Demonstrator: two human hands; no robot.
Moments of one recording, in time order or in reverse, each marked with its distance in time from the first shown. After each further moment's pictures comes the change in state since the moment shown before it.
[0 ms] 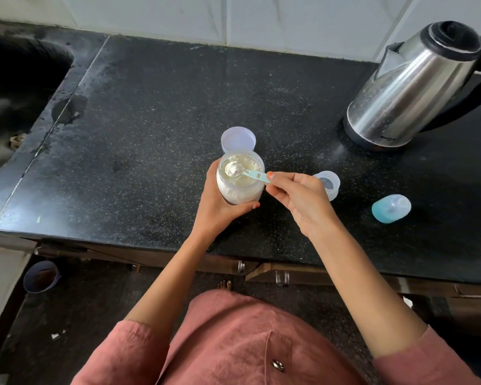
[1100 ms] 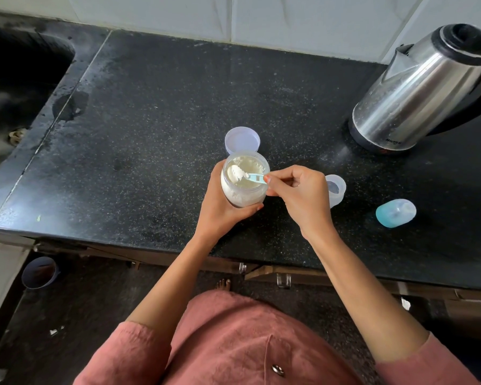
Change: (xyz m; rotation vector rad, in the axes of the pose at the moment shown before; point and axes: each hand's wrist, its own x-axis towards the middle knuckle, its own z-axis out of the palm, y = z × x) left_hand 0.000 0.006 0.000 0.003 0.020 -0.002; right_hand 0.003 0.006 0.004 -0.517 0.043 -0.446
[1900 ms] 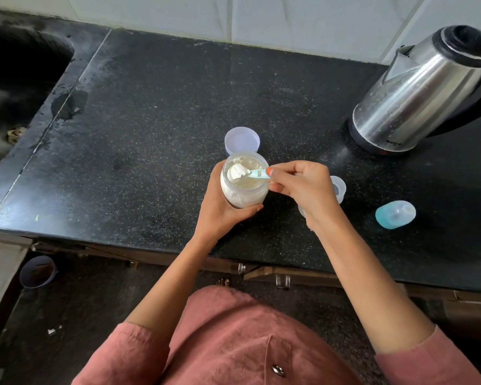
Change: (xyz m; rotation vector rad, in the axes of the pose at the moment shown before) left_hand 0.001 0.000 0.000 -0.018 -0.008 0.006; right_hand 0.011 -0.018 -0.005 0.155 -0.080 0.258
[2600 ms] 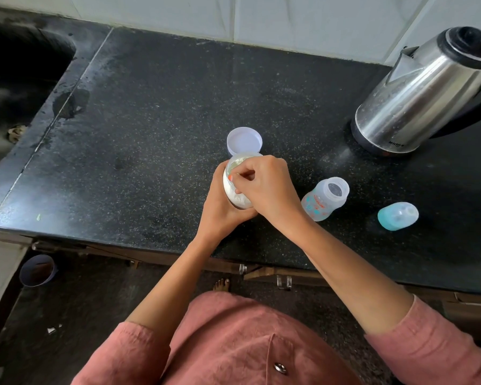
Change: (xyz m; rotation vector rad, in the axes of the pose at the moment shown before) left_hand -0.002 0.010 0.000 0.009 0.001 -0.066; right_hand -0.011 -0.010 0.048 -0.588 -0.089 -0.403
